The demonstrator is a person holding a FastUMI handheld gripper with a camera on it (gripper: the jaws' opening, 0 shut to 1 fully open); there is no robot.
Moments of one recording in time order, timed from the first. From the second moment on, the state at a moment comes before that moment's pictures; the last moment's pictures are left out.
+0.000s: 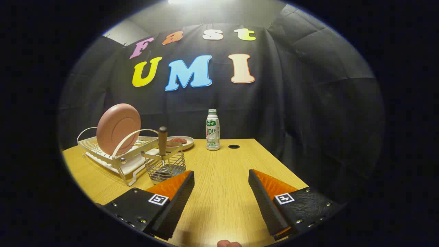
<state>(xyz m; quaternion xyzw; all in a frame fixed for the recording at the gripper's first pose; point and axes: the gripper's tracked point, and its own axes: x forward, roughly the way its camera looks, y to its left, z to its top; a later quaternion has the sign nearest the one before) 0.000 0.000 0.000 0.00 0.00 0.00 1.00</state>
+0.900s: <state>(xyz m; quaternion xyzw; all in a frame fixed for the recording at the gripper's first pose) 0.010 -0.003 0.149 -0.02 -0.05 -0.02 1.00</state>
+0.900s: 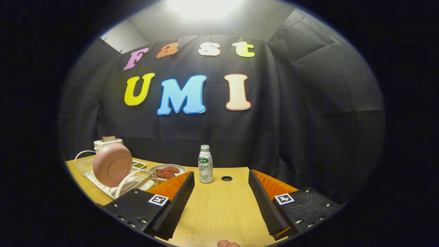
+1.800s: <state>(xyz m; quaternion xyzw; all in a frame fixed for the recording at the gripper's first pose) -0.016 0.139 0.279 -0.02 -0.03 -0.02 1.00</state>
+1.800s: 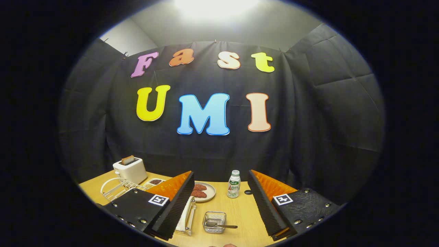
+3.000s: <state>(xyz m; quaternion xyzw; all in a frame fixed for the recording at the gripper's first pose) 0.061 0.295 0.189 -0.03 0.37 0.00 0.93</state>
